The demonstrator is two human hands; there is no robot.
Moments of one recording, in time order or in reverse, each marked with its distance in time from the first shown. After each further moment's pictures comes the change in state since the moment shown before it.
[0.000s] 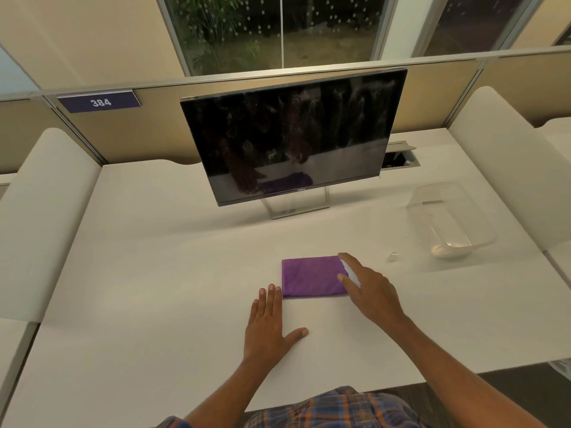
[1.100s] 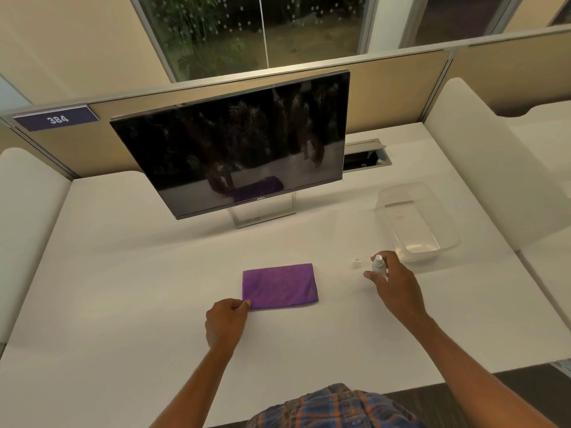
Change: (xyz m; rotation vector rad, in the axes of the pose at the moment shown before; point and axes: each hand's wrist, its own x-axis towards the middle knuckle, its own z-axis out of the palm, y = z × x) left_hand 0.045 0.055 -0.057 -0.592 0.147 -0.688; right_hand 0.021 0.148 -0.065 0.304 0.121 0.270
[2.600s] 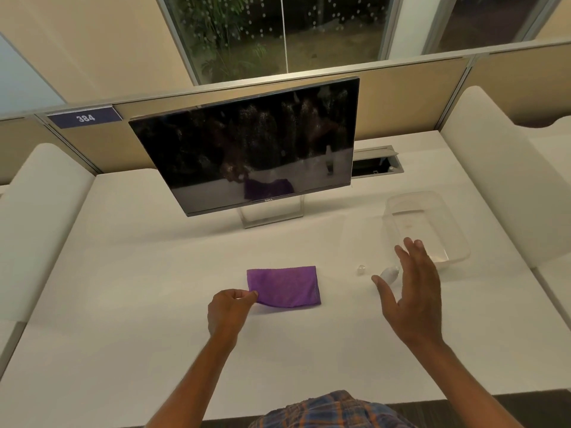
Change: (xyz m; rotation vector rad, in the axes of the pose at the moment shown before) left_hand -0.021 0.035 -0.014 -0.234 0.022 -0.087; right_hand -0.030 -0.022 -0.032 -0.176 0.369 -0.498
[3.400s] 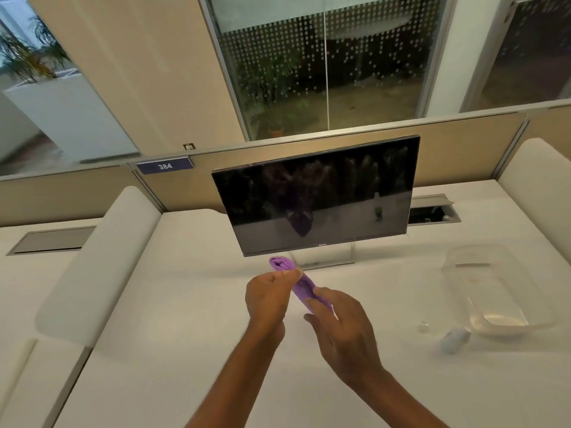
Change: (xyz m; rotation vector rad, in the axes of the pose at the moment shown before) left_hand -0.006 0.126 -0.076 -0.465 0.047 0.063; right_hand 0.024 -0.213 0.081 0.125 0.058 -0.443
